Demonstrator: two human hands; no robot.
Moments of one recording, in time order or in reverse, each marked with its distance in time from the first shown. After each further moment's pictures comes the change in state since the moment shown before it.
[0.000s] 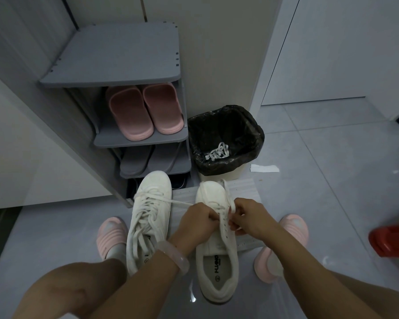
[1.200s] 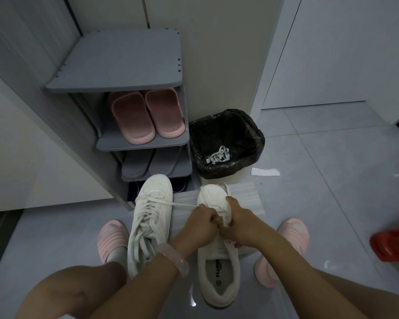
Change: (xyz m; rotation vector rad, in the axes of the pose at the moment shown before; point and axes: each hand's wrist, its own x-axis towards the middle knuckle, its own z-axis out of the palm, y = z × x) left_hand 0.004 0.004 0.001 -0.030 0.004 -0.024; right_hand -0.008 -0.019 0.012 -0.156 -0.125 0.068
